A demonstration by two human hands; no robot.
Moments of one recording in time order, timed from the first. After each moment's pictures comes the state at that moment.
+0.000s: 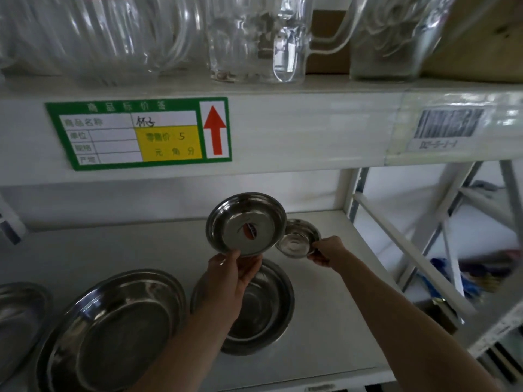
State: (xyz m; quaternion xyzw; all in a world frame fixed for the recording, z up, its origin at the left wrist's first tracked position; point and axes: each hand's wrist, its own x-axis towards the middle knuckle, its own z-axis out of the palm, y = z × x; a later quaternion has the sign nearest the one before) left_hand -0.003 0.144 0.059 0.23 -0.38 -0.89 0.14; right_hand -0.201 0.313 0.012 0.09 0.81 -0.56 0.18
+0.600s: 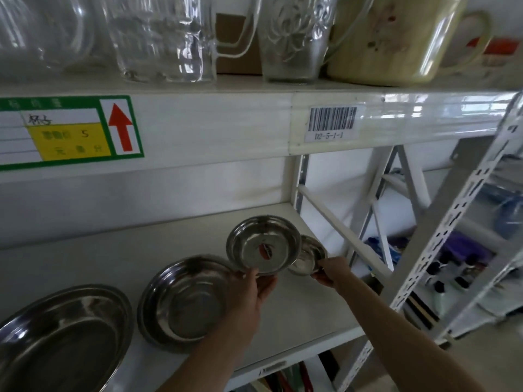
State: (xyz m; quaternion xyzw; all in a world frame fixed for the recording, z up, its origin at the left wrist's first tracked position) left_hand -0.033 0.258 0.018 0.26 -0.36 -0.90 0.02; right_hand -0.151 0.443 -0.017 0.23 0.76 -0.60 0.11
